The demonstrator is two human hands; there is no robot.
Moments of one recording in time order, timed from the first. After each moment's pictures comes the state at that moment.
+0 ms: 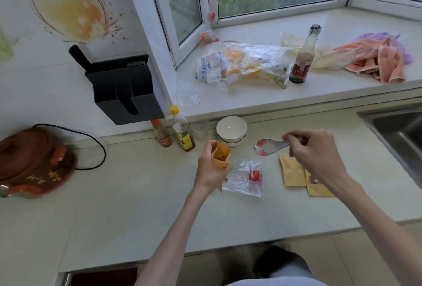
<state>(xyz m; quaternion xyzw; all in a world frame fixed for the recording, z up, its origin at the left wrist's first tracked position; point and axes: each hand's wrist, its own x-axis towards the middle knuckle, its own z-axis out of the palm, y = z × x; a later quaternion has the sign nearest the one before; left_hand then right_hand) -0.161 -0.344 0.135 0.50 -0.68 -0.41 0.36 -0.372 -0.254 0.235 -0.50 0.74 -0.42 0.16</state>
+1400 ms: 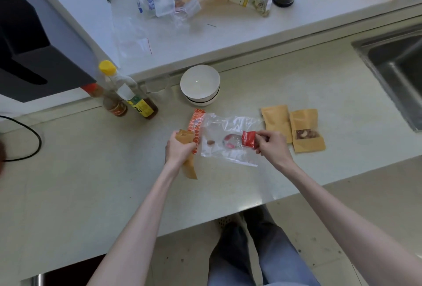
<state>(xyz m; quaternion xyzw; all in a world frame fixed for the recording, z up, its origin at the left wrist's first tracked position) -0.169 -0.408 -0.027 0.68 -0.53 -0.48 0.14 -0.398 -0.284 0.007 -0.33 0.79 -0.36 0.37</state>
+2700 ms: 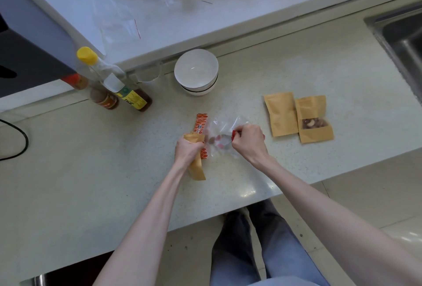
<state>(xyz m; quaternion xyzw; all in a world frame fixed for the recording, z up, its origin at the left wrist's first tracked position) -0.184 -0.394 -0.061 0.68 -0.51 -0.53 0.09 -0.351 -0.321 -0.024 -0.45 0.82 -0.22 0.26</state>
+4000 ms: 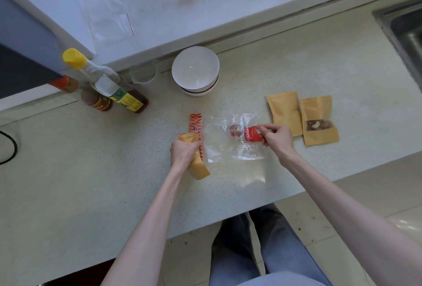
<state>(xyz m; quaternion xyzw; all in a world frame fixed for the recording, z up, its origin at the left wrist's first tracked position) -0.186 -0.411 -0.064 0.72 -0.46 -0.51 0.09 -0.412 -0.306 -0.061 -0.13 0.80 -0.41 0.42</state>
